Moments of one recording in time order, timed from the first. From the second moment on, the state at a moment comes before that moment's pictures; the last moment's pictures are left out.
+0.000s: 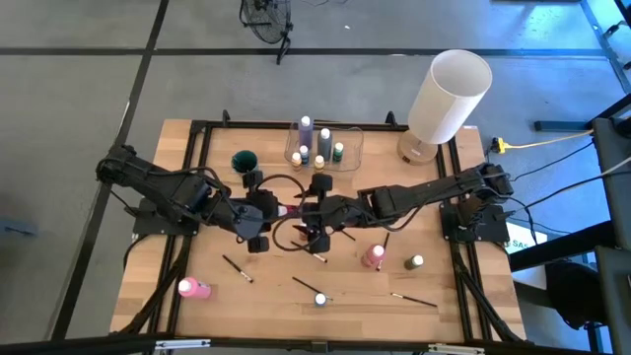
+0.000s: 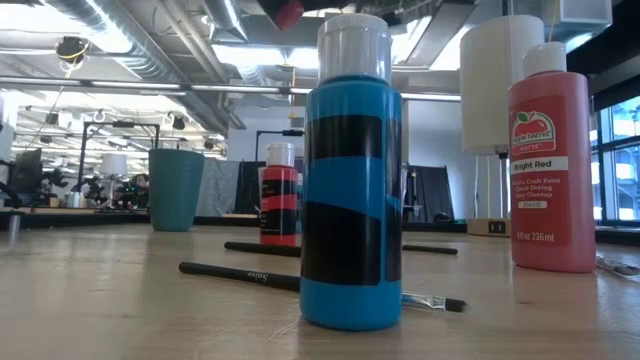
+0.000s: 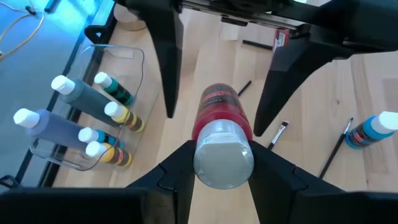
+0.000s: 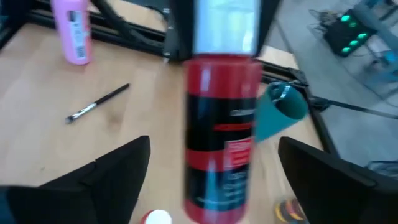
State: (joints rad) left arm -0.40 1.40 1.54 -1.06 -0.54 -0.33; right arm 0.25 1.80 1.58 -0.37 0.39 -0.12
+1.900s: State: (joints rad) left arm -0.47 1.15 1.58 -1.11 -0.49 -0.27; right arm 0.26 1.80 1.58 -0.40 0.53 -0.12
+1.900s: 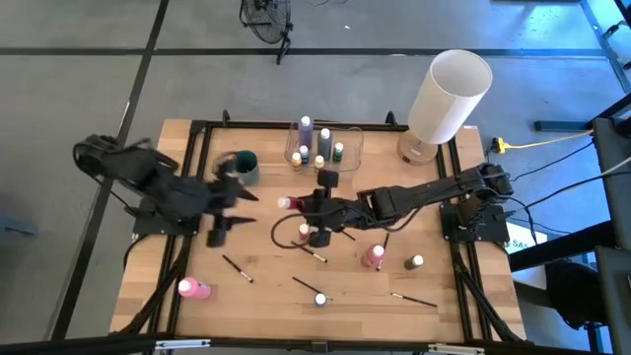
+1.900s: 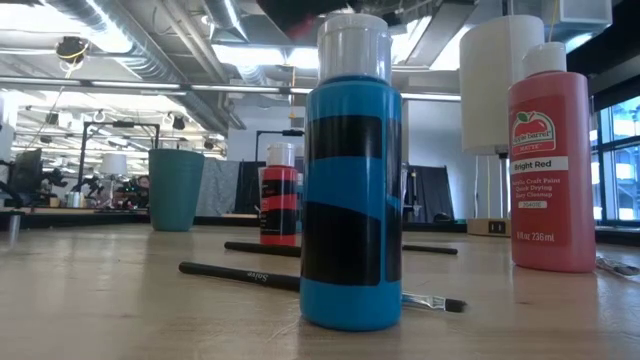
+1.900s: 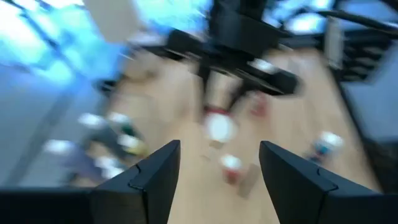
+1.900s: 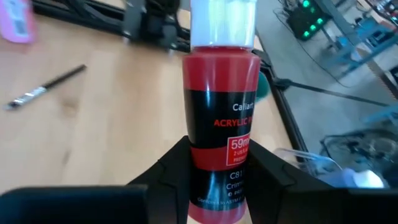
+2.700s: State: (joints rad) left arm -0.49 0.88 0.65 0.30 -0.58 0.34; right arm 0.25 1.80 1.58 -0.21 0.44 -0.22
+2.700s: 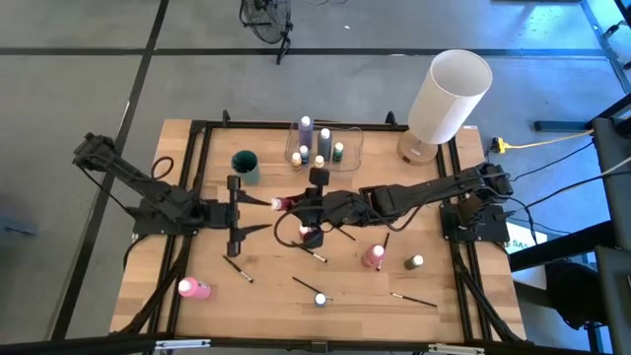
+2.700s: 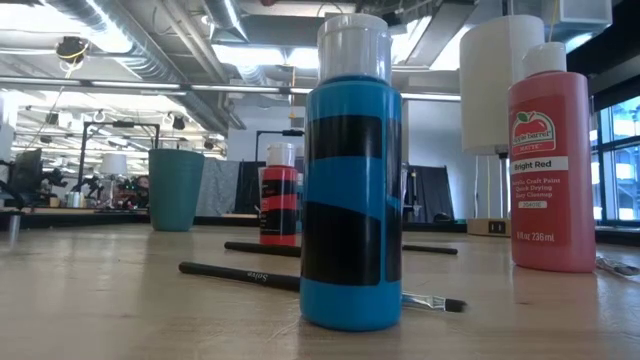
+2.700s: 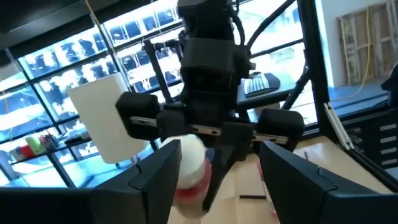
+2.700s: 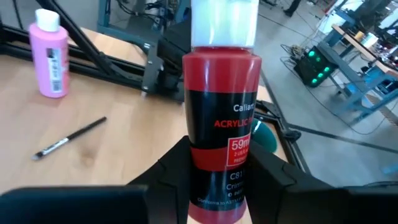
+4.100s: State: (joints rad) left arm -0.37 1.02 0.64 0.47 -0.36 0.30; right arm 0.28 1.80 1.58 -0.08 0.31 -0.30
